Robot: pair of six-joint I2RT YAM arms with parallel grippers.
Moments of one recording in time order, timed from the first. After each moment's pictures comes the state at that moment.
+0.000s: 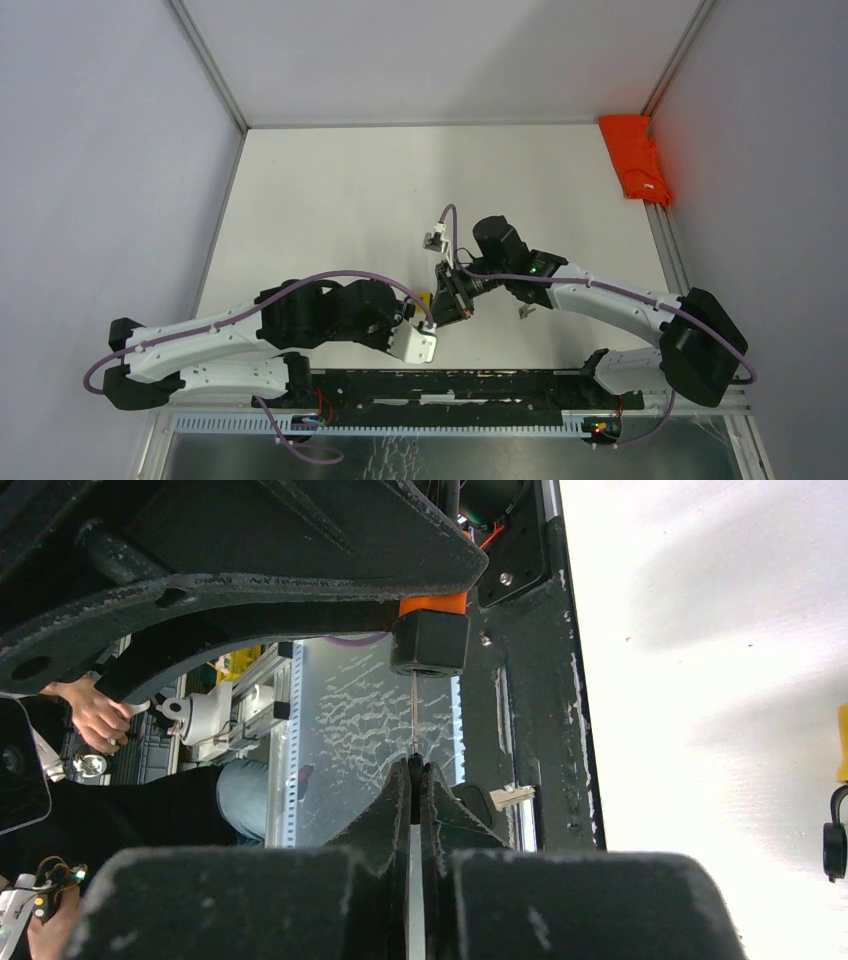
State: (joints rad) left arm -1.32 0.94 1.02 -0.98 -0.10 0.67; right arm 0.86 1.32 0.80 0.00 -0.97 0.47
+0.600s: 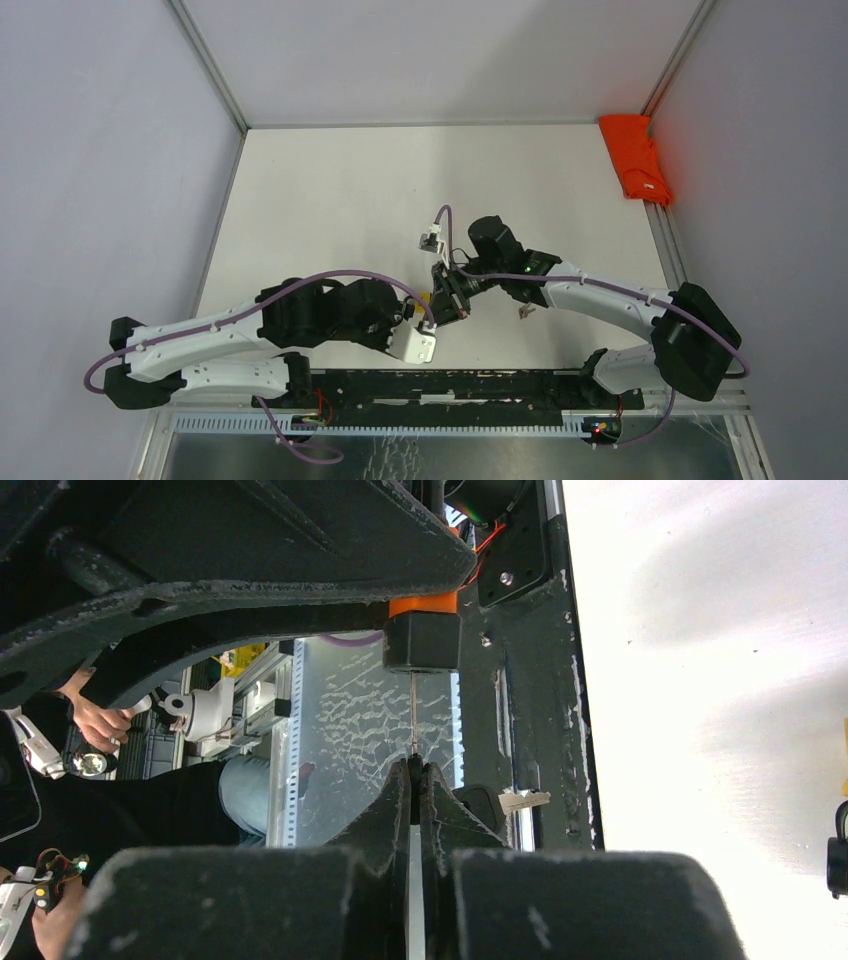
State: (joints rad) left arm -1.32 0.96 1.04 -1.02 -0.10 0.67; right arm 0.87 1.36 0.81 0.03 -0.97 0.47
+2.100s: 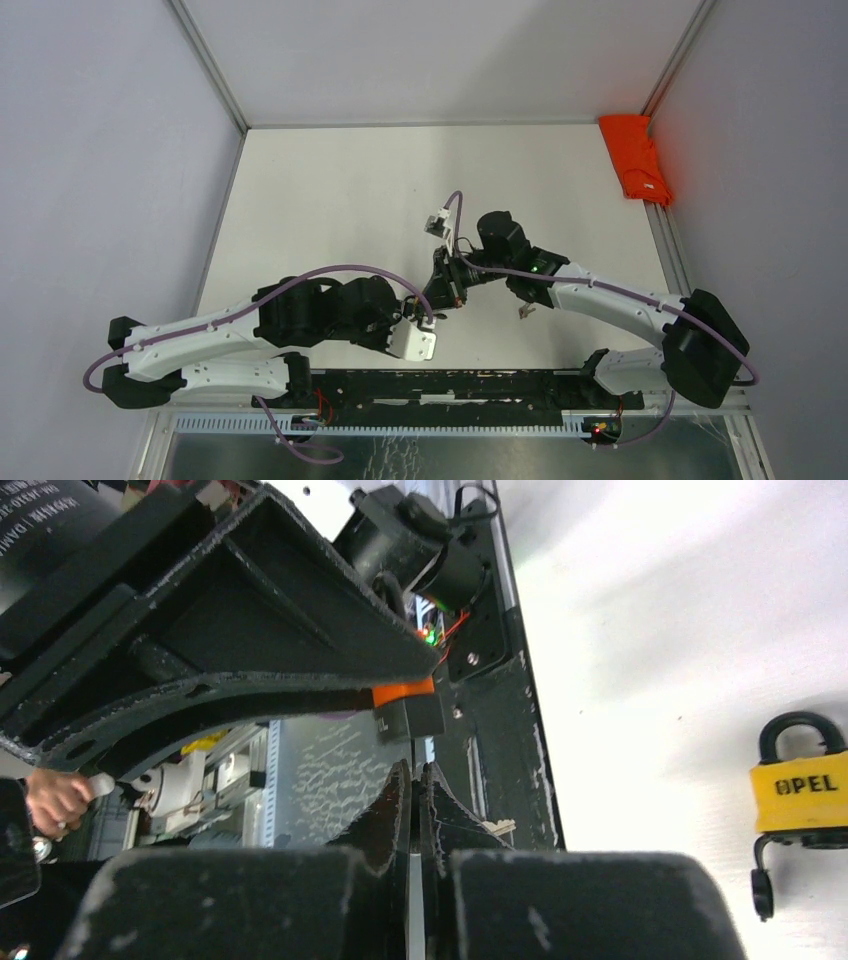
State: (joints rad) left arm -1.32 0.96 1.07 -1.05 -0.10 0.62; right arm 0.86 1.32 0.83 0.10 -0.86 0.54
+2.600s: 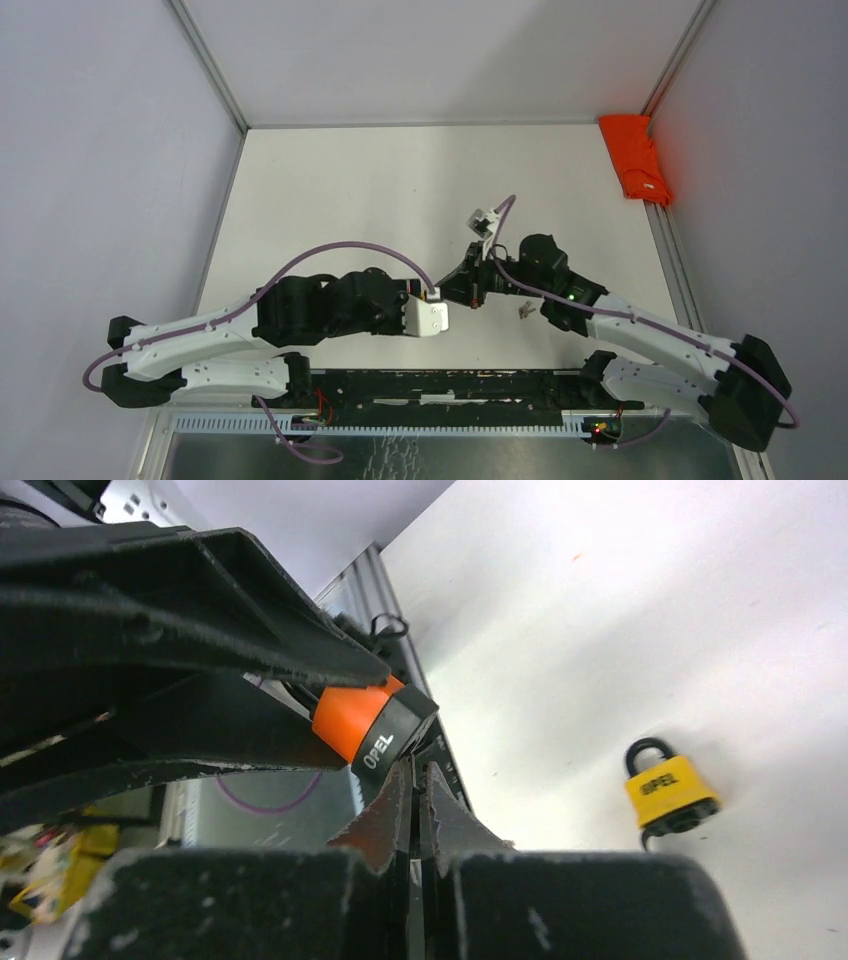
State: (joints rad) left arm -1.33 0.97 1.09 -0.87 -0.19 0.47; right arm 0.87 1.06 0.62 0.27 -0.55 0.59
